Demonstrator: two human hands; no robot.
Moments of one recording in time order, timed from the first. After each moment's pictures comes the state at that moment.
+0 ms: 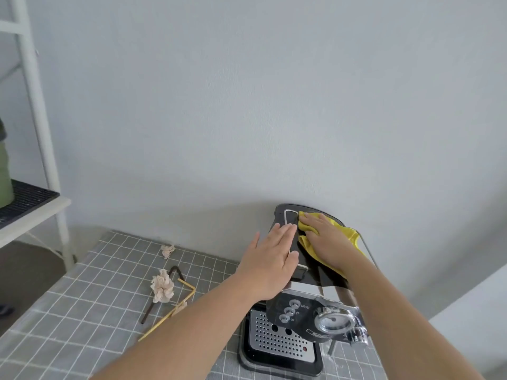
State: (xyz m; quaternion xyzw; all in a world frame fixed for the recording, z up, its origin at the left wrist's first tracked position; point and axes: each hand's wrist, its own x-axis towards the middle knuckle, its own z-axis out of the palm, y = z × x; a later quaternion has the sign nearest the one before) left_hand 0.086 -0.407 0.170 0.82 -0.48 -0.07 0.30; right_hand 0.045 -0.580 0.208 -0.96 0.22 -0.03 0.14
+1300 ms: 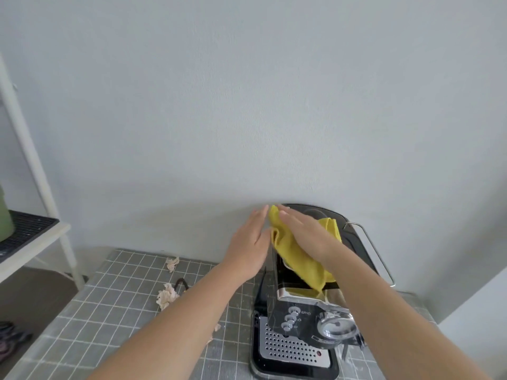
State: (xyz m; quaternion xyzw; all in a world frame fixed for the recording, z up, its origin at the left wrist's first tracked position) left_hand 0.120 -0.414 0.182 0.77 -0.39 -0.09 0.50; right_hand 0.052 -0.536 0.228 -0.88 0.18 -0.09 0.42
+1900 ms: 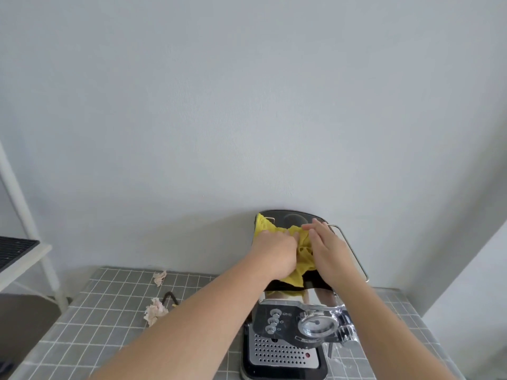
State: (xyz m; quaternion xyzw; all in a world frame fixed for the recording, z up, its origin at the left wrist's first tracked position) left_hand 0.084 -0.476 0.219 0.85 -0.52 0.00 0.04; right_hand -0.006 -0.562 0.217 -0.86 0.27 -0.25 0.34
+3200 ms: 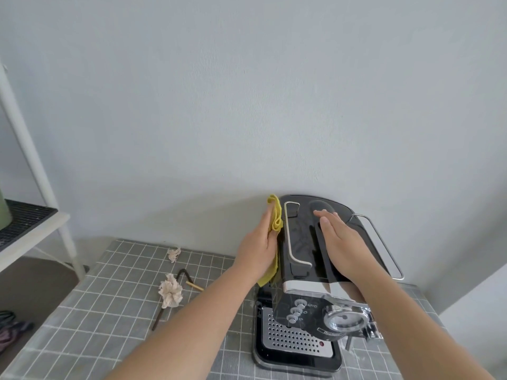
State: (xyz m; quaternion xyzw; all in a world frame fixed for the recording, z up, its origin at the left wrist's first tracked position) left_hand 0.127 -0.437 0.135 0.78 -0.38 -0.05 0.49; right_hand 0.011 -0.550 0.214 -0.91 0.25 -0.15 0.28
